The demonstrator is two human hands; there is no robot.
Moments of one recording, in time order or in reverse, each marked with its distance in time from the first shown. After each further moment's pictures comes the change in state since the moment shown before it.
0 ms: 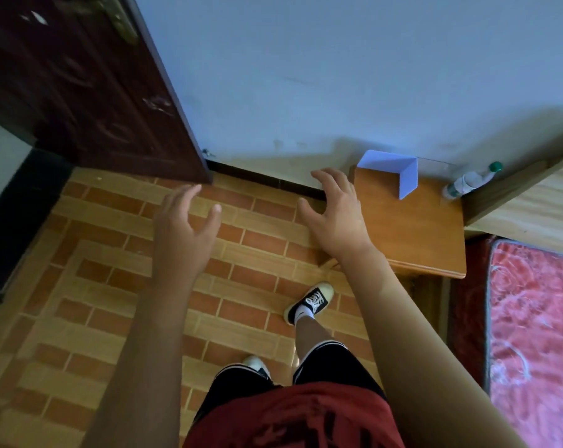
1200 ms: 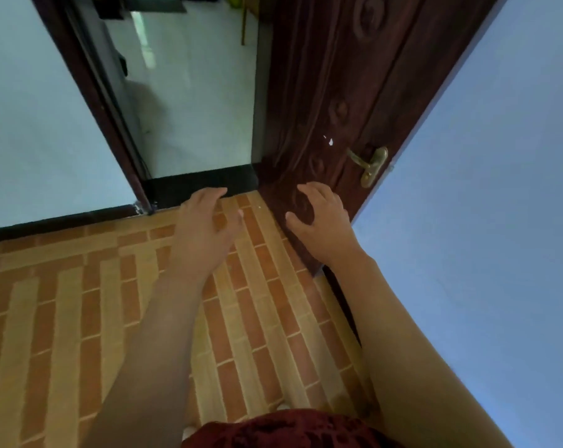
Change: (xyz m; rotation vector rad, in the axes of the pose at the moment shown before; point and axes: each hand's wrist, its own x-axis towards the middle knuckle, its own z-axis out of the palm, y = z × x) left_hand -0.013 -0.008 -0.199 -0.027 0.706 -0.438; right_hand 0.093 -0.316 0.047 -0.084 -0.542 -0.913
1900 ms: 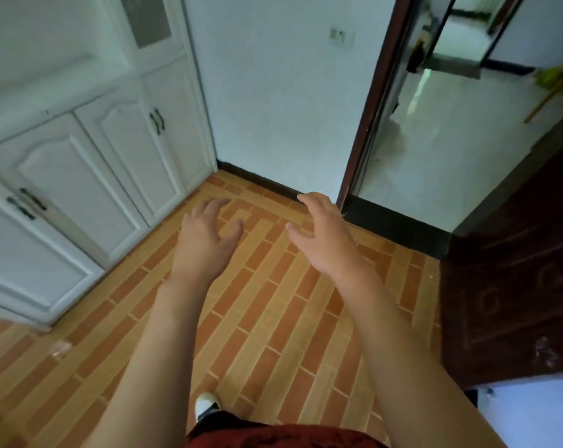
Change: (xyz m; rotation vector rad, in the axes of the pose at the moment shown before) left_hand -0.228 -0.079 -0.198 0.307 0.609 -0.605; right_hand -0.078 -0.228 0.134 0.143 -0.502 -0.736
